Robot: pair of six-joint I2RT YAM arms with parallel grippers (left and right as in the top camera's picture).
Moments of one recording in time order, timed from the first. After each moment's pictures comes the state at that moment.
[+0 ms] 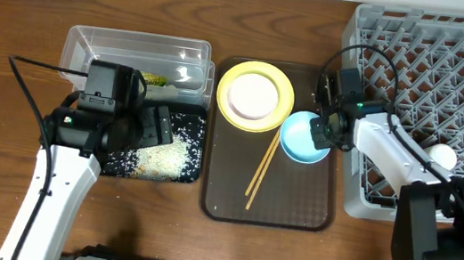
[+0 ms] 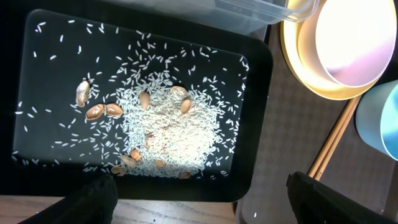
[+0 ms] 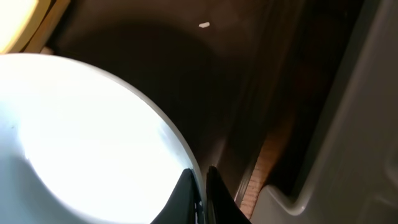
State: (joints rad) left arm -0.08 1.21 1.04 -0.98 0.14 -0.36; right arm 0.28 1.84 1.15 -0.63 0.06 -0.01
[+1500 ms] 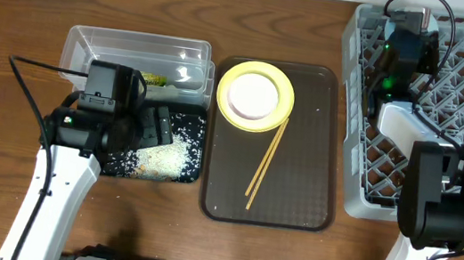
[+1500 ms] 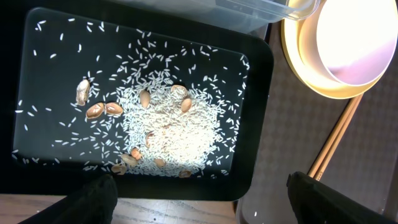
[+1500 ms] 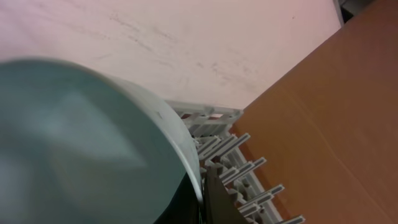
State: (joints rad) left arm -0.08 1.21 1.04 -0.99 0.14 -0.36; right arm 0.08 2.04 1.24 0.62 0.75 -0.51
